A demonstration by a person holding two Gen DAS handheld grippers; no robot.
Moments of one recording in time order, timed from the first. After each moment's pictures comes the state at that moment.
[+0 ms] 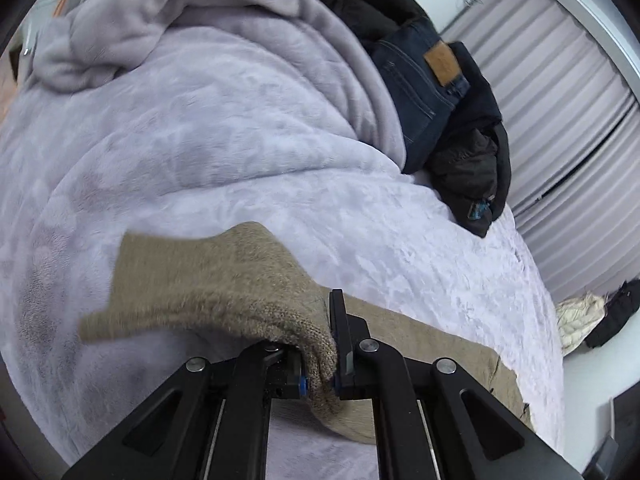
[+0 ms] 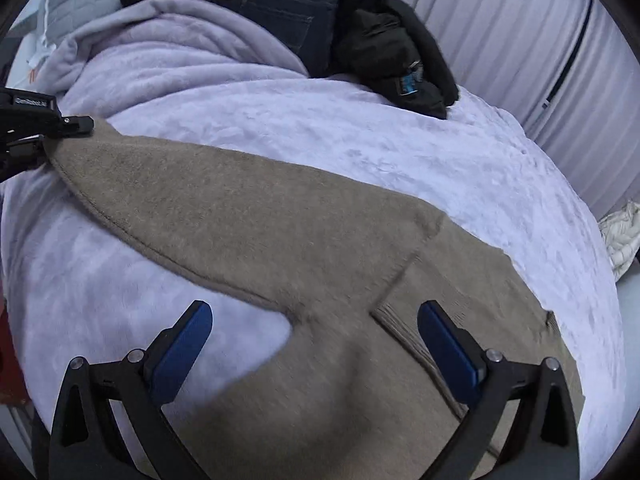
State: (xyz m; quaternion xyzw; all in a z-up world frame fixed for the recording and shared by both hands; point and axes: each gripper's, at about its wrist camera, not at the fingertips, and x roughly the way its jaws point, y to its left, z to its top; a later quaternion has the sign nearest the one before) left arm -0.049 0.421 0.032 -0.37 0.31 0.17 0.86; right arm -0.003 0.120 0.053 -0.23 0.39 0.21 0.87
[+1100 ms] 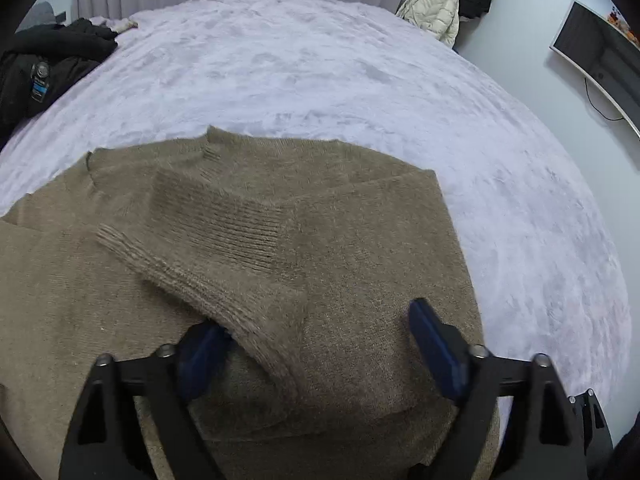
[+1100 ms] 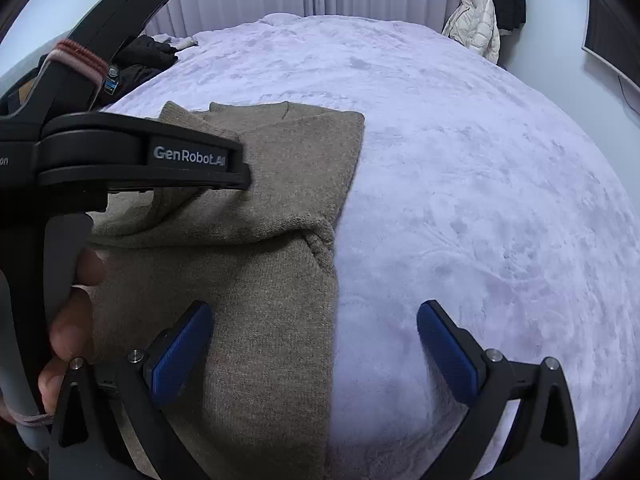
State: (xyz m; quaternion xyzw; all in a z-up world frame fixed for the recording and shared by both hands) left arm 0.061 -0.148 0.030 0.00 0.49 -0.18 0.85; right arm -0.043 -0.258 0.021 0.03 0.46 -0.03 0.89
